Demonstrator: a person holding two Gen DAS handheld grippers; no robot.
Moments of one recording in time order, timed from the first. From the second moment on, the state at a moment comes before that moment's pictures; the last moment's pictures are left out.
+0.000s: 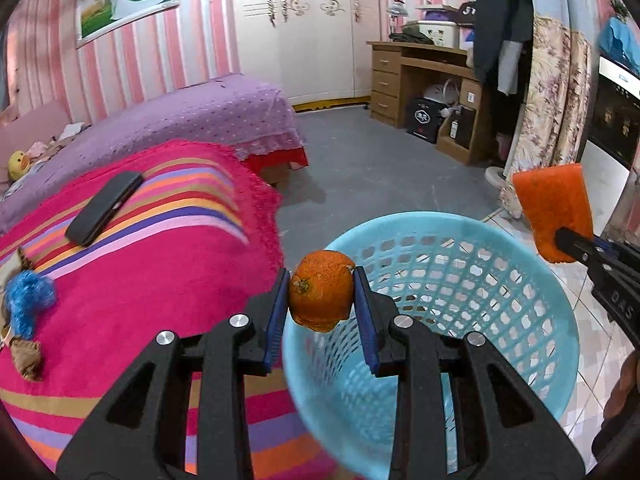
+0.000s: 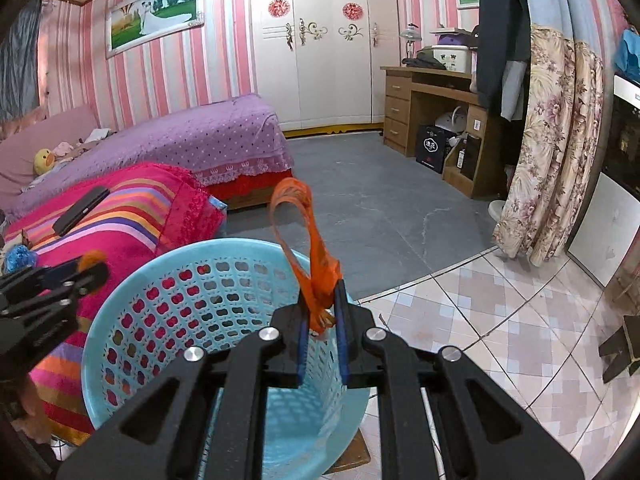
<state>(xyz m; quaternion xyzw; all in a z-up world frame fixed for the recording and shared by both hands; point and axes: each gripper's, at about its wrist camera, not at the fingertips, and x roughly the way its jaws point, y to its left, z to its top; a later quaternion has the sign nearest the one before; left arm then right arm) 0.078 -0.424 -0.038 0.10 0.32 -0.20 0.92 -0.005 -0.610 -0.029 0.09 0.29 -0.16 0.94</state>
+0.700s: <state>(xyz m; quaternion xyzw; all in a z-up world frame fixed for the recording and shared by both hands) 0.079 -0.324 -0.014 0.06 0.30 -0.14 0.94 0.014 -0.582 -0.043 0.07 0.32 -0.16 0.93</state>
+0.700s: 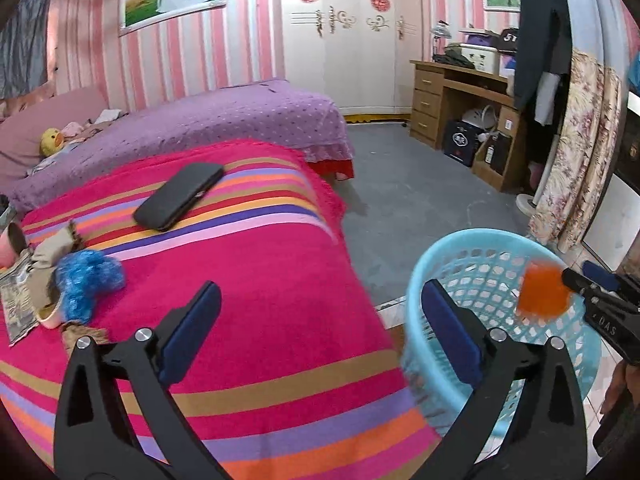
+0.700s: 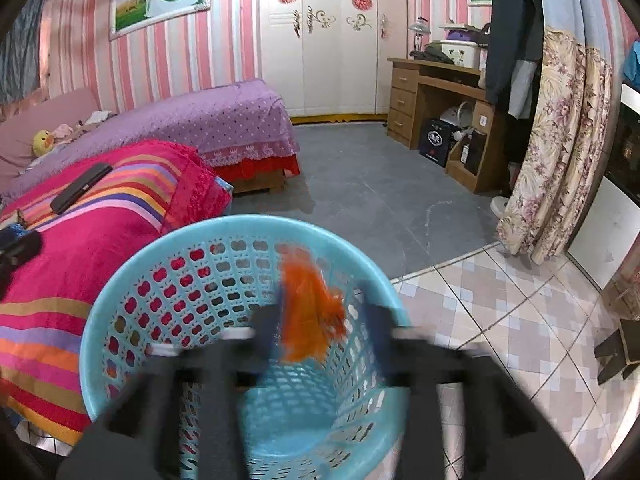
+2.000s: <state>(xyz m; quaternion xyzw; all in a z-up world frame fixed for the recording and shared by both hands) 0.104 -0.002 -0.021 0.02 0.31 0.05 0.95 0.085 -0.307 -0.013 0.02 0.28 0.01 0.96</state>
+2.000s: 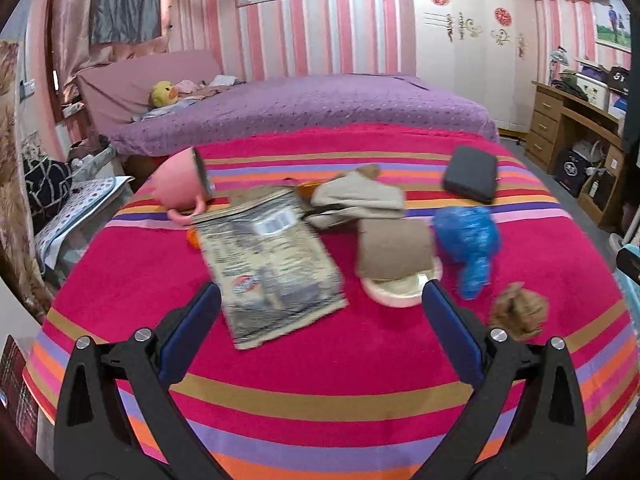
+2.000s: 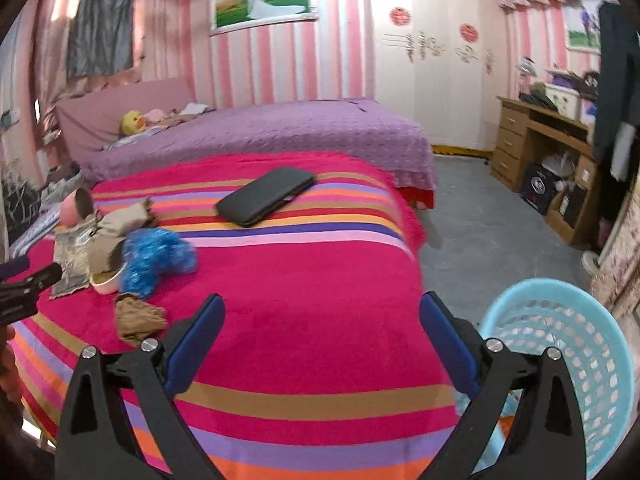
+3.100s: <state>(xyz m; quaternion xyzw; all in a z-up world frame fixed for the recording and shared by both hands) 0.118 0.011 -0.022 0.02 0.32 0.05 0.94 0.109 -0.200 -0.031 -0.03 0.32 0.11 0.94</state>
